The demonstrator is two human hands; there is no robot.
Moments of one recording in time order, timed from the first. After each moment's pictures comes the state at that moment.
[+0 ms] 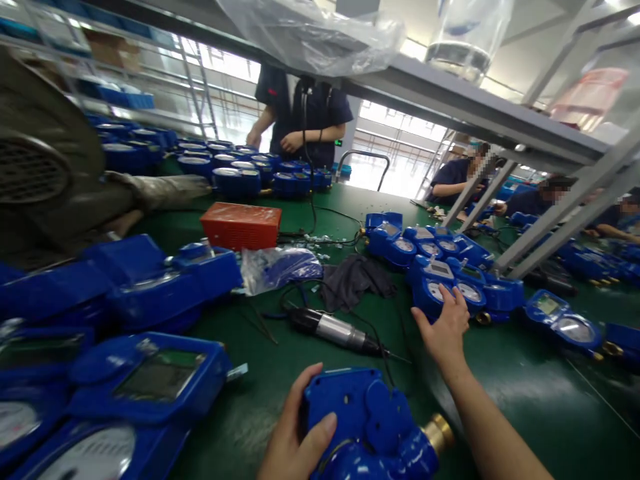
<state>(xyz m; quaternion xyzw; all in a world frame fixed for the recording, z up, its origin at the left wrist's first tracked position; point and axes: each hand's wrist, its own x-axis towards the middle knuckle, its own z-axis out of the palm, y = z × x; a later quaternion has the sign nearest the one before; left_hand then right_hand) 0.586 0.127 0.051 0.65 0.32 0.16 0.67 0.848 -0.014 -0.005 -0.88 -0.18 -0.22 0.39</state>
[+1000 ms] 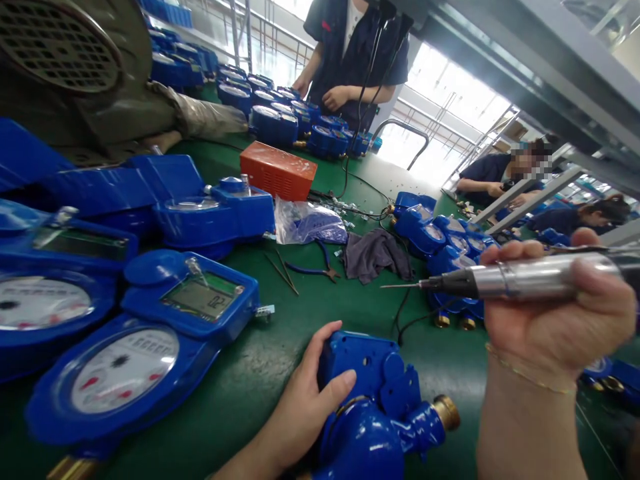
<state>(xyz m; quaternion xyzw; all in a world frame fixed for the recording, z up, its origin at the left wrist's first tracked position) 0.582 0.124 0.034 0.69 0.24 0.13 0.67 0.794 -0.005 0.172 -0.43 -0.21 -0.02 0.88</state>
